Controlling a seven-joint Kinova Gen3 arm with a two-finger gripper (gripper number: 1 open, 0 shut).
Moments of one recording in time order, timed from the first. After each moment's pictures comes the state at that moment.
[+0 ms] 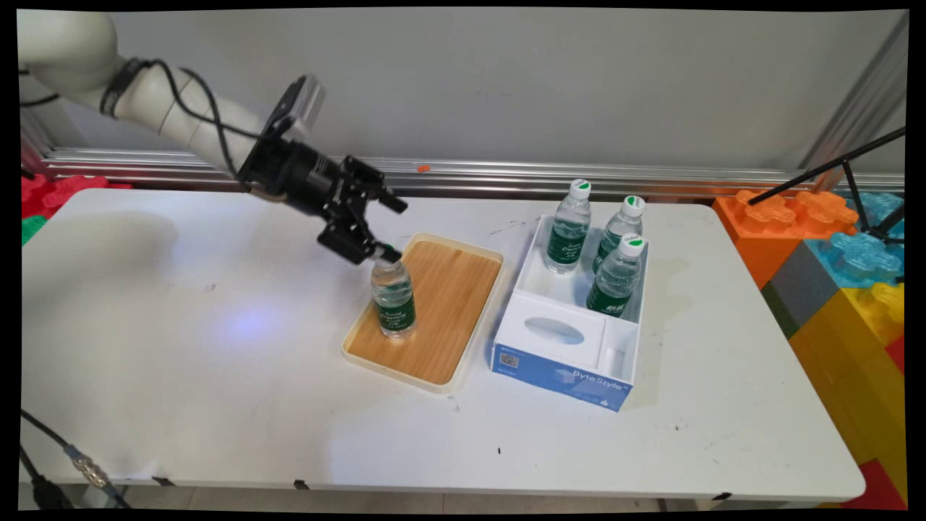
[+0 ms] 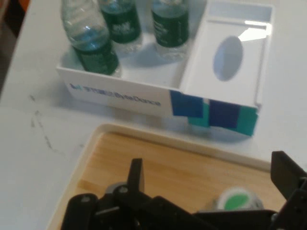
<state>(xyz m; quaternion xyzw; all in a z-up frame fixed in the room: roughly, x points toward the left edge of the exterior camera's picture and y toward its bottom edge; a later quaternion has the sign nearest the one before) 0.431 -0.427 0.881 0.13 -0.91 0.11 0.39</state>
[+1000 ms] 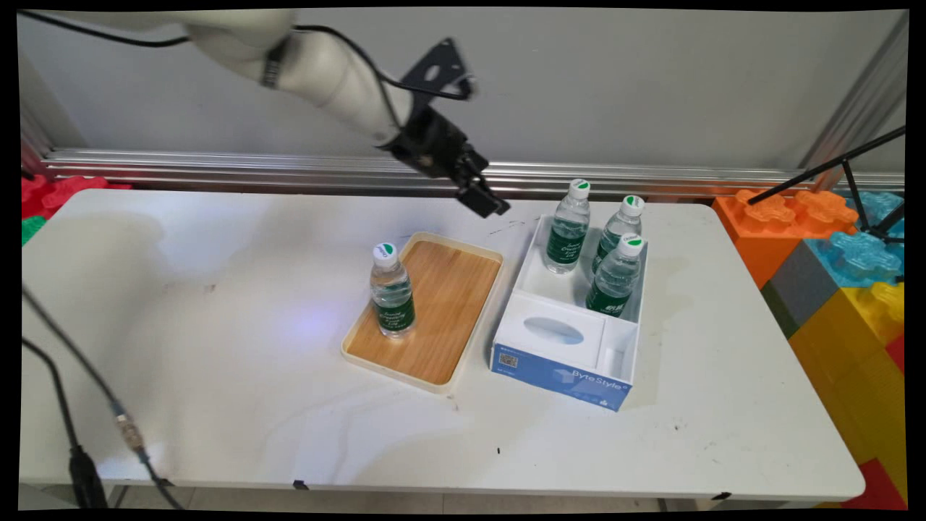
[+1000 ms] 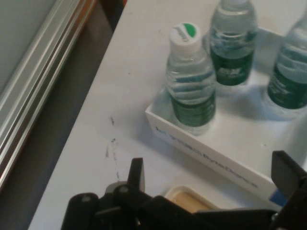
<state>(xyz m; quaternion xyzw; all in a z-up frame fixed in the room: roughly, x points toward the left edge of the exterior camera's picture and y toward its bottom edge) 0.287 -0.505 0.901 0.26 -0.89 0.18 0.32</state>
